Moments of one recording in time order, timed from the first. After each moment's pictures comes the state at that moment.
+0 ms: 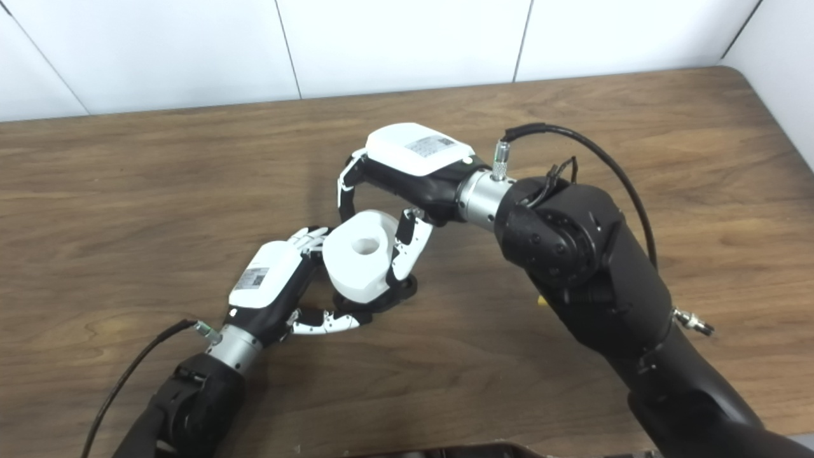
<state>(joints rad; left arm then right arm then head) -0.04 0.25 -0.48 -0.18 0.79 0.04 -0.09 -0.48 -0.37 0.39 -0.62 -0.77 0.38 0.90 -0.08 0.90</state>
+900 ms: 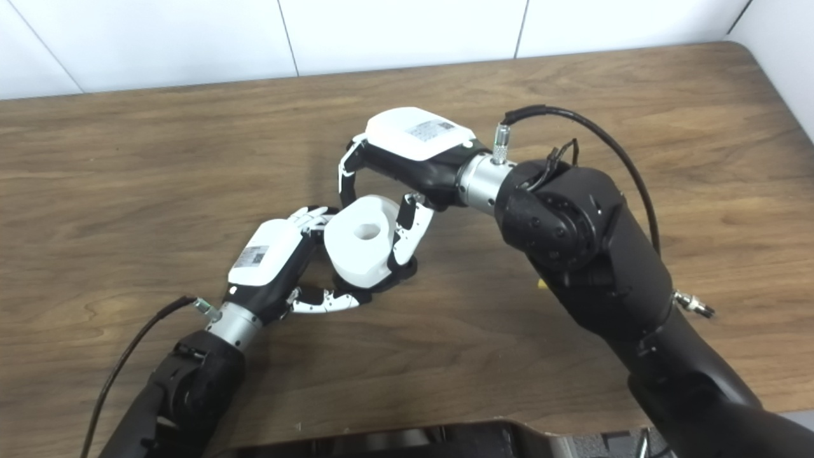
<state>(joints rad) -0.04 0.25 -0.48 -0.21 0.80 0.06 -0.13 -0.47 -0.37 0.40 -0.62 -0.79 0.38 0.91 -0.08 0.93</state>
